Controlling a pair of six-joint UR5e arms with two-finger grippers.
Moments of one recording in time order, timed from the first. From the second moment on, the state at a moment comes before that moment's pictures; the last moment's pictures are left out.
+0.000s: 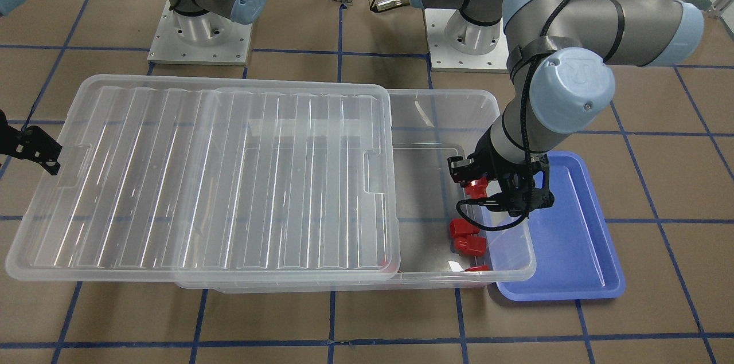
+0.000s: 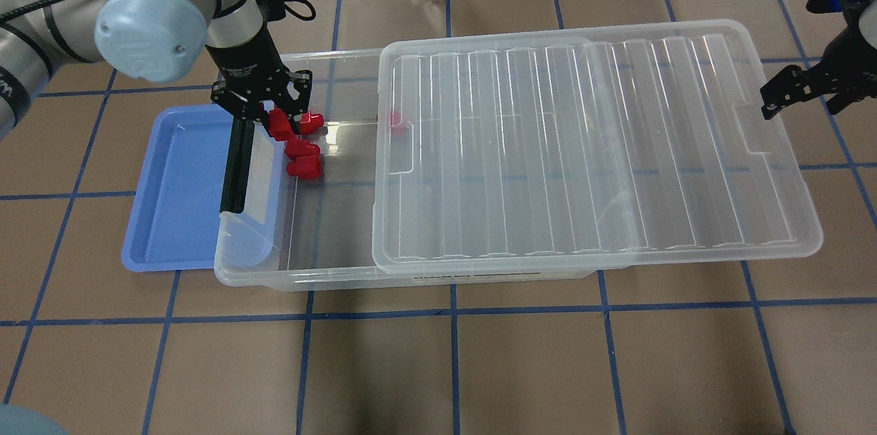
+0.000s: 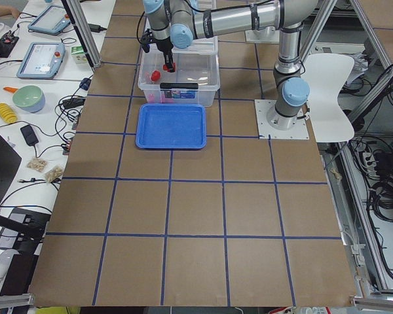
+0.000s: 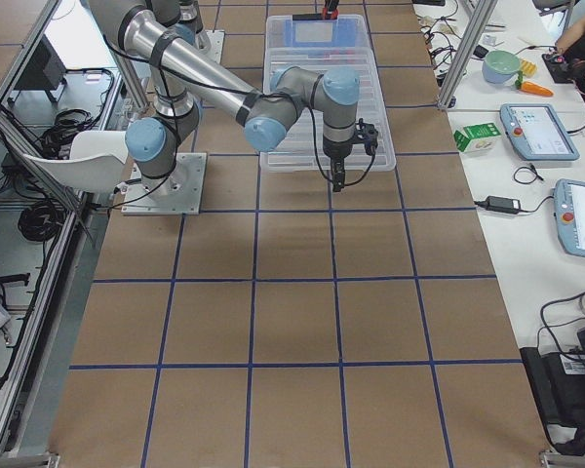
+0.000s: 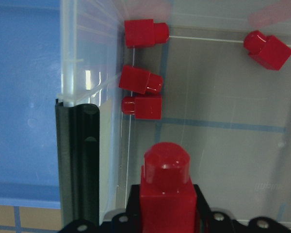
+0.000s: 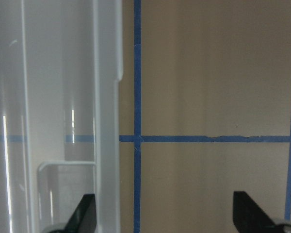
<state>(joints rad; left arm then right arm) -1.57 -1.85 -1.57 -1.44 1.55 -0.10 1.10 -1.44 1.77 -1.99 -1.56 -0.49</state>
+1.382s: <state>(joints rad) -1.59 -1.98 -1.77 -1.16 1.46 -0.09 1.33 -1.59 1.51 -1.58 -1.57 -0.25</state>
